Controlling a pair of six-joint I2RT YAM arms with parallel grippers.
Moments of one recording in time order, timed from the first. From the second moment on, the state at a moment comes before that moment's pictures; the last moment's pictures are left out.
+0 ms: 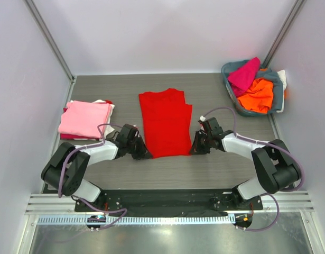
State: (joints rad) left arm -0.53 1.48 0.58 -0.06 0.30 -0.91; right arm 0.43 1.48 0.66 -0.22 -0.29 0.57
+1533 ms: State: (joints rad) left arm -0.41 1.37 1.01 -0.52 0.36 -0.83; right arm 0.34 1.34 1.07 -0.61 -0.16 0.55
